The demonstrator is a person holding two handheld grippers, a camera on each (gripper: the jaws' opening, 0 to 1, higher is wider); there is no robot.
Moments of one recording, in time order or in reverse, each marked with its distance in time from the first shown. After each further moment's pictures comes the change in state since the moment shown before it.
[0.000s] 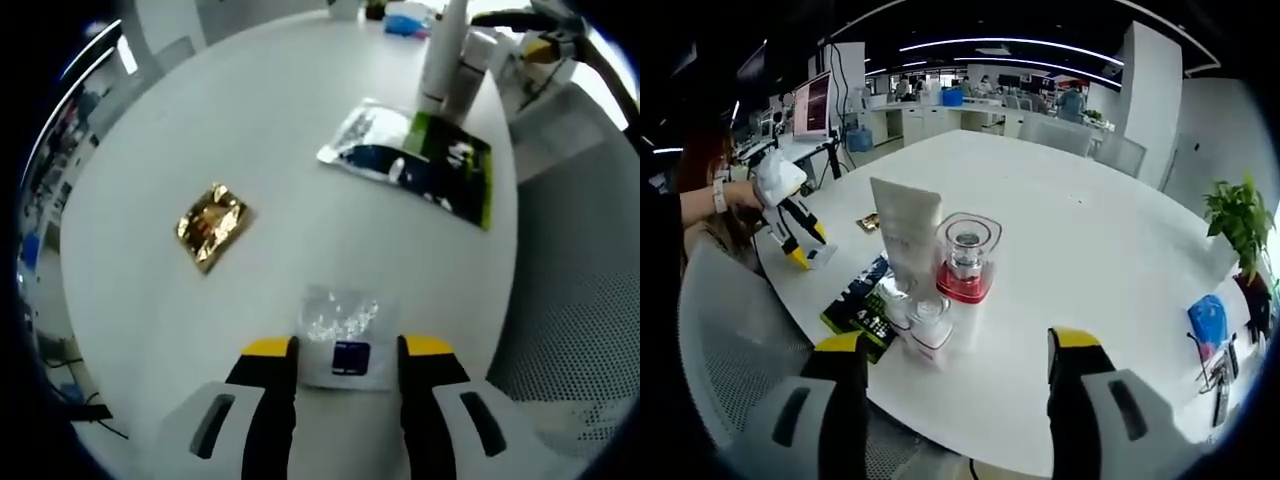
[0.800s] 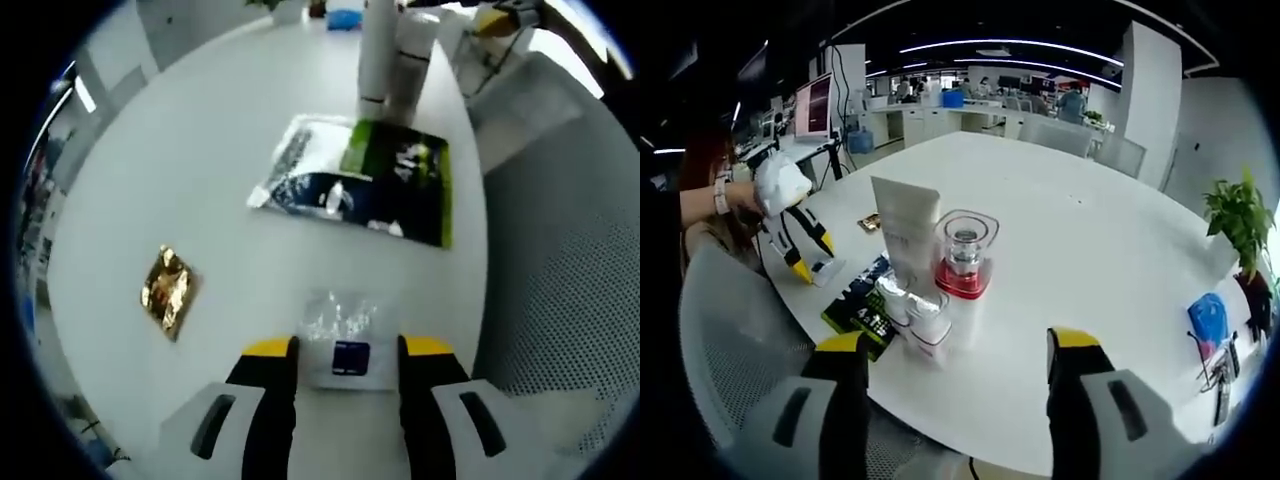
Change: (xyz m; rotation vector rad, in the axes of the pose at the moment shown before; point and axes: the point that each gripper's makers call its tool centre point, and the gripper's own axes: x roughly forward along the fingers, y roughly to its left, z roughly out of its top) left arm 0.013 -0.039 0.028 0.204 0.007 -0.081; right arm -0.004 -0.001 -0.001 0.003 -0.015 0.002
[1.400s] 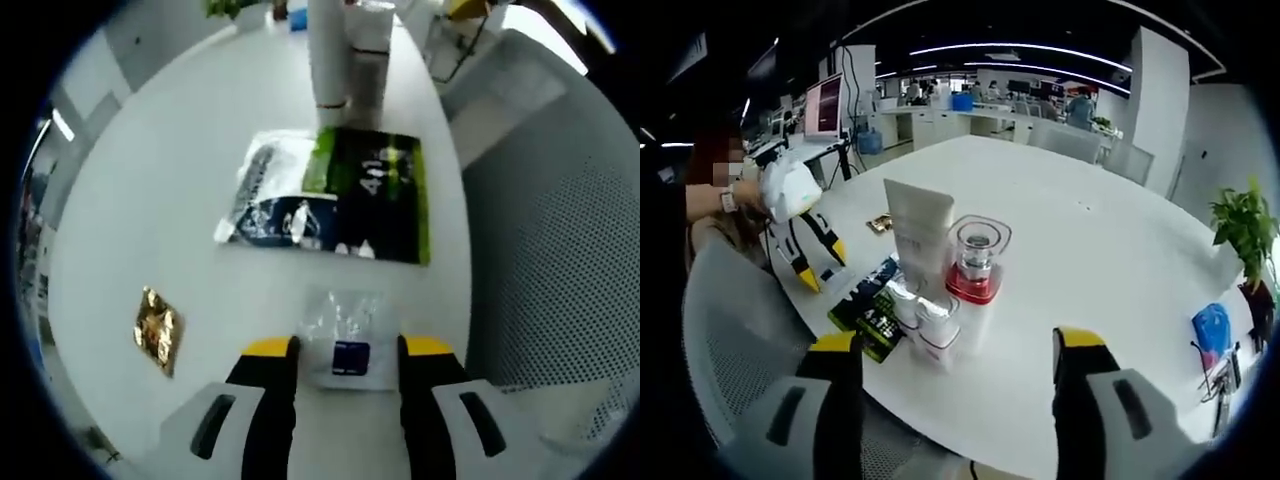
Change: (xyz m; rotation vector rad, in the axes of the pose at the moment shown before) left arm 0.007 -0.010 0.014 0.092 0.014 -0.025; right arm 0.001 0.007 0.004 -0.029 -0.024 0.037
